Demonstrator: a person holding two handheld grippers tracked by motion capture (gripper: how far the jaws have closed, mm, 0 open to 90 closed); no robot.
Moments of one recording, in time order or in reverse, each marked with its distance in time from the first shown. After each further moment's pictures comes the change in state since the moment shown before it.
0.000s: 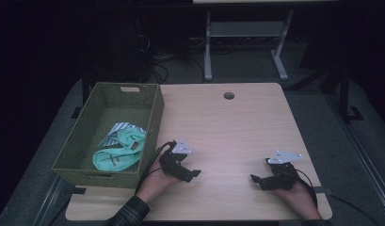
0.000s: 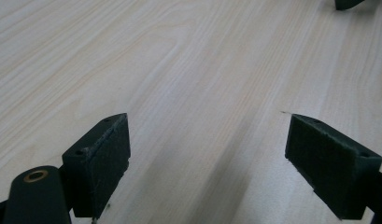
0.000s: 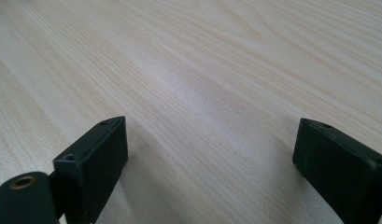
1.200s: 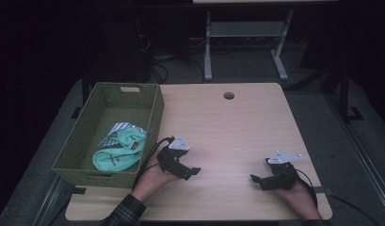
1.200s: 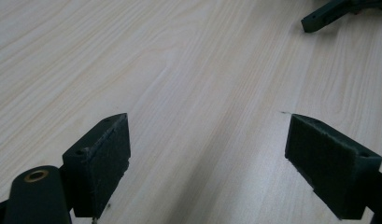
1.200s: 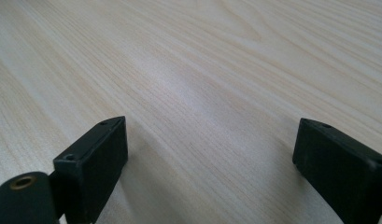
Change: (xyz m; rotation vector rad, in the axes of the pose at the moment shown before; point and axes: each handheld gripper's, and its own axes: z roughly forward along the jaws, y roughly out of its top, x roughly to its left) left arm 0.000 0.014 -0.019 -0.028 -0.043 0.004; right arm 0.000 0.000 0.000 0.000 0.000 0.000
